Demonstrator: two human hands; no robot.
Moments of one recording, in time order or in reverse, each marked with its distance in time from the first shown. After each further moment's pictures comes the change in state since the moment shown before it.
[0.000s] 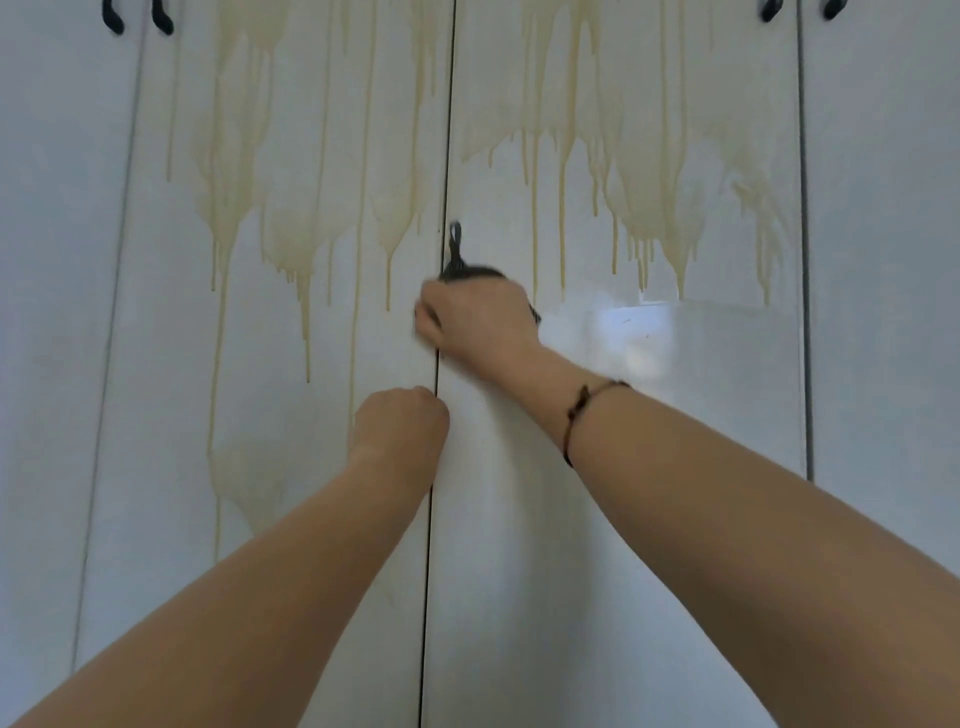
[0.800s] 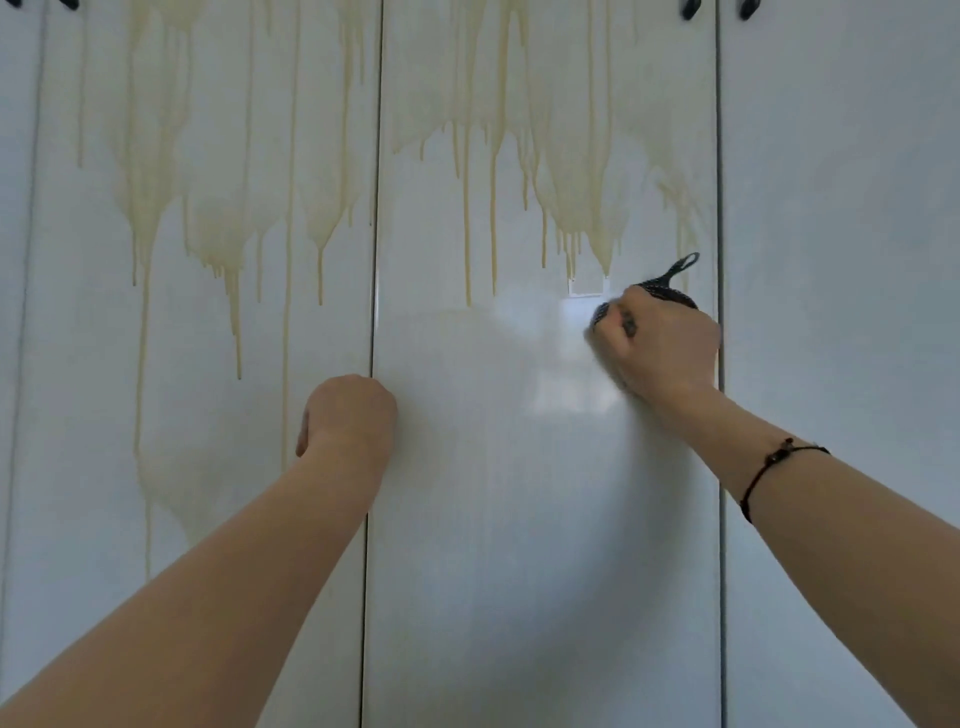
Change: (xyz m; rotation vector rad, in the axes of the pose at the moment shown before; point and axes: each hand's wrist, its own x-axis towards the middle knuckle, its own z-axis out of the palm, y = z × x) left_hand 0.006 0.021 -0.020 0.070 -0.146 -0.079; right_hand -0.133 0.176 -0.061 -0.089 0.105 0.502
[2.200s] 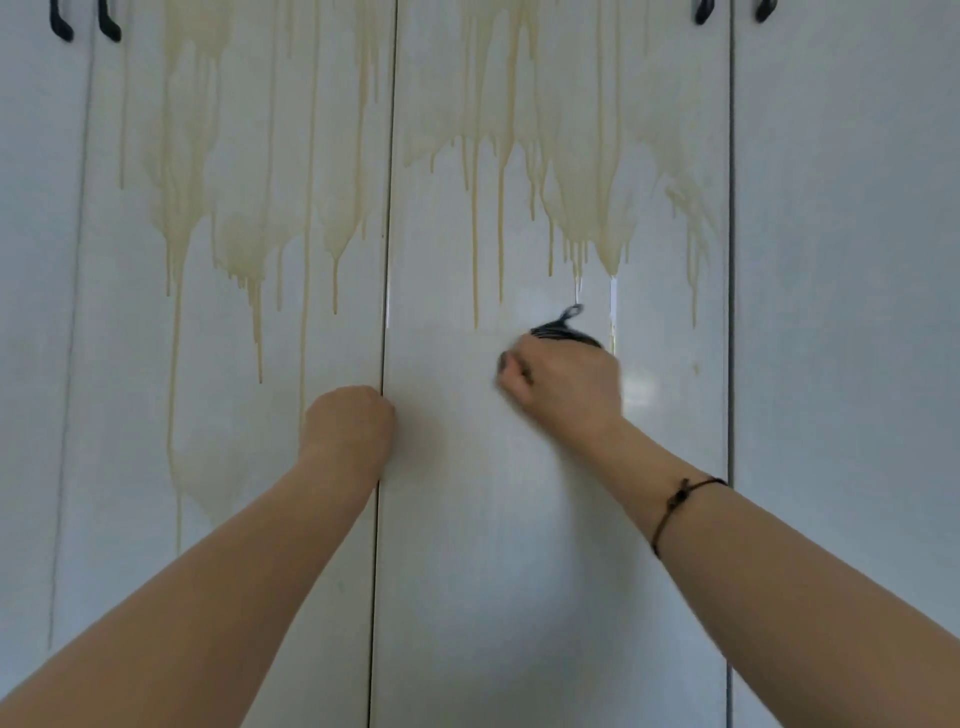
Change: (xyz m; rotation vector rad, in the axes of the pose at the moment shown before) left_hand -0.006 -0.009 0.009 -0.058 0.035 -0.012; right_hand -0.028 -0.082 0.021 0.087 -0.030 -0.290
